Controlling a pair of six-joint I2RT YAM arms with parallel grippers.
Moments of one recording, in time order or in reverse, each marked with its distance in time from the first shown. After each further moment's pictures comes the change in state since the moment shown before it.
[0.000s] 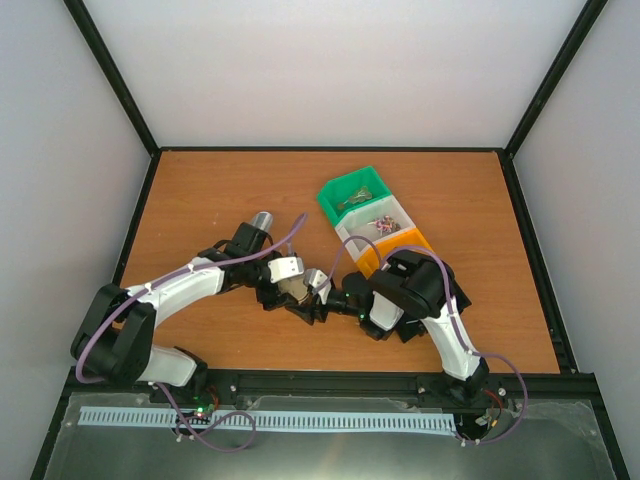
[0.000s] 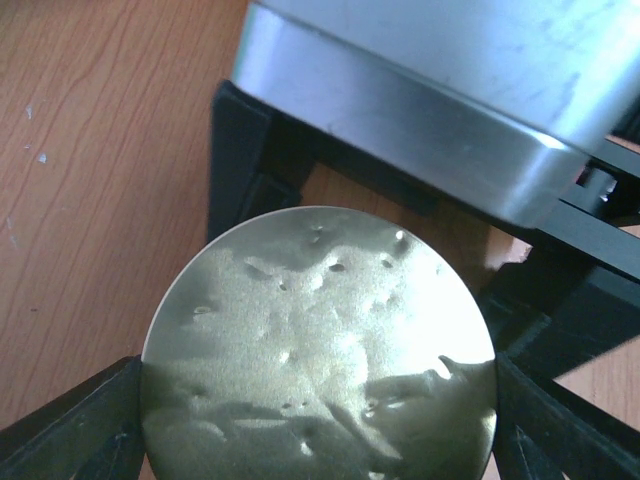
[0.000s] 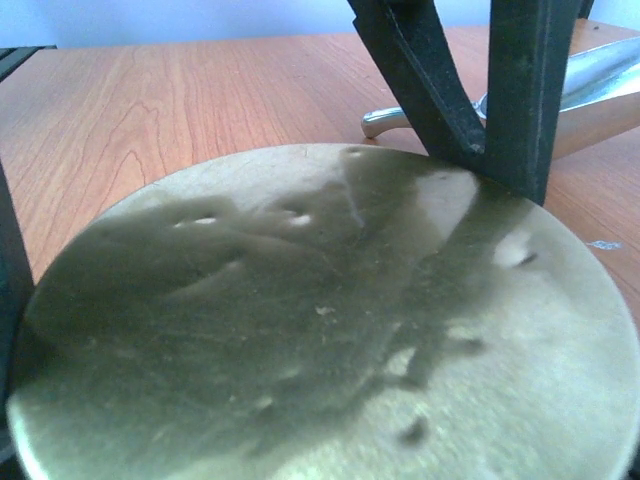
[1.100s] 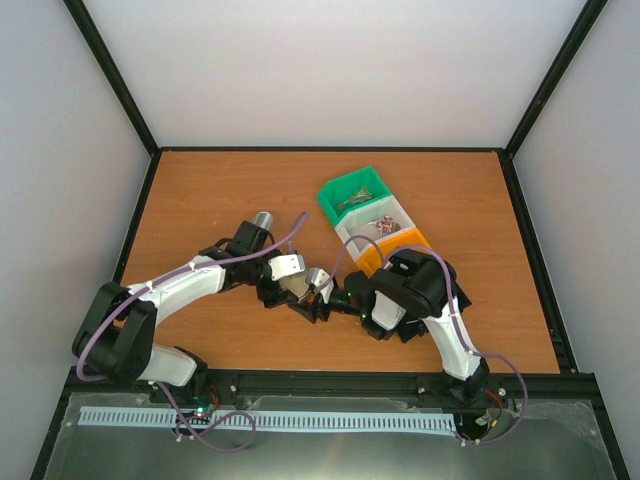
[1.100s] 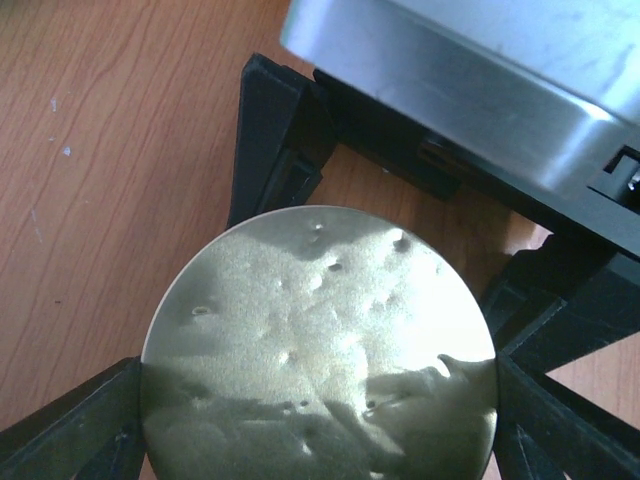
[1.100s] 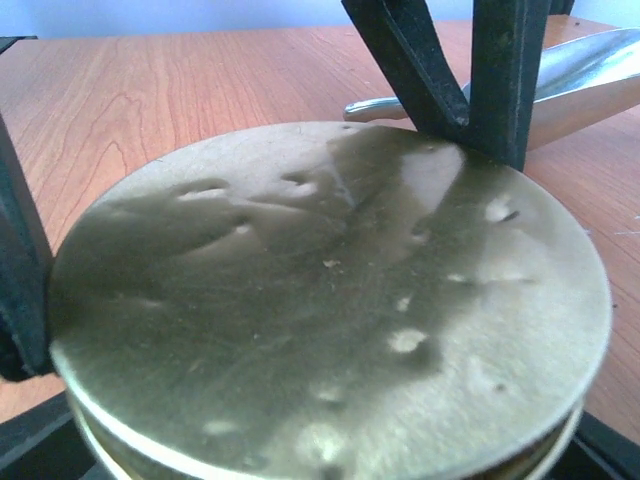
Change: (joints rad) left arm -0.005 0.011 0.016 -0.006 -0.039 -0.020; right arm -0.011 -0.010 -0.014 -0.007 0.012 -0.018
